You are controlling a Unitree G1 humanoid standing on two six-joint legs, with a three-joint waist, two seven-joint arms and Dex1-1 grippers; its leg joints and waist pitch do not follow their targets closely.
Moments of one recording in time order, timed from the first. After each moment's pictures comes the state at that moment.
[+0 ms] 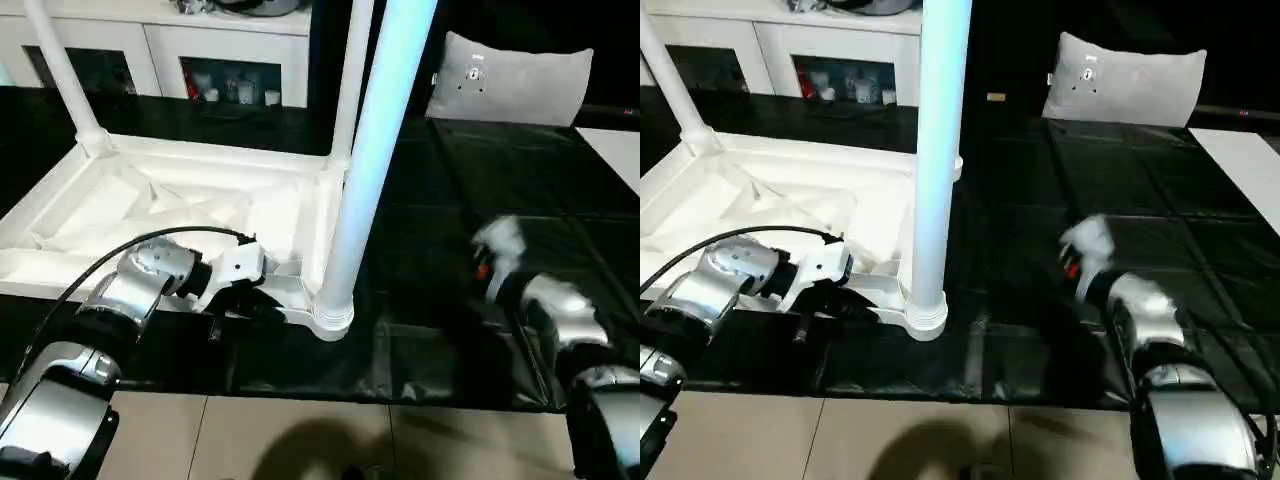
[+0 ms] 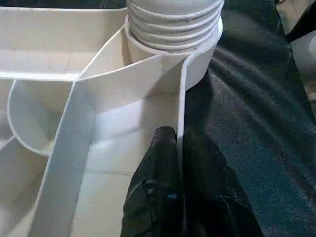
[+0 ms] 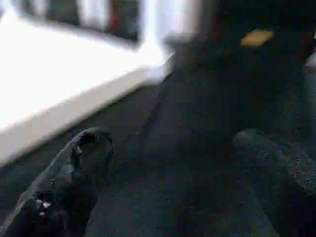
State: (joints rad) left arm -0.71 0.50 -0.35 0.83 0.00 -0.17 -1.43; right arm -0.71 -0.42 -0.17 1.26 0.30 -0.41 0.85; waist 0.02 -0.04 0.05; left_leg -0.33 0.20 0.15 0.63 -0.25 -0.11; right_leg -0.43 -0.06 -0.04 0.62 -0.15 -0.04
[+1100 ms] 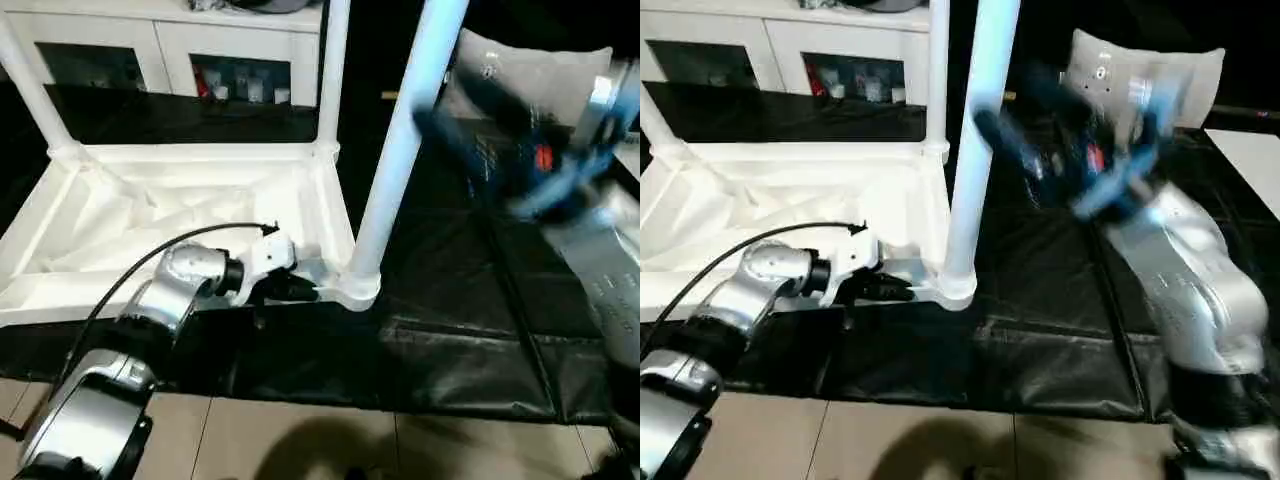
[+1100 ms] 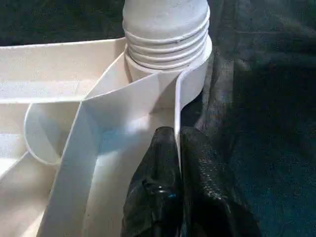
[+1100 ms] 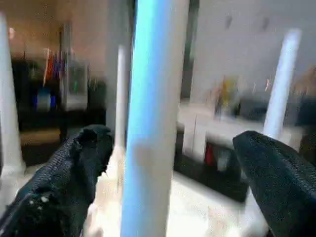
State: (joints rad) left arm -0.67 0.39 -0.29 0.77 0.01 -0.15 -1.20; right arm -0.38 -0.53 -0.11 -0.22 0.77 0.37 0.67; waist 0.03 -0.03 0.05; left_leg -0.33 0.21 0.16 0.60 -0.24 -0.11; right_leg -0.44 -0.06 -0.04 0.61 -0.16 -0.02
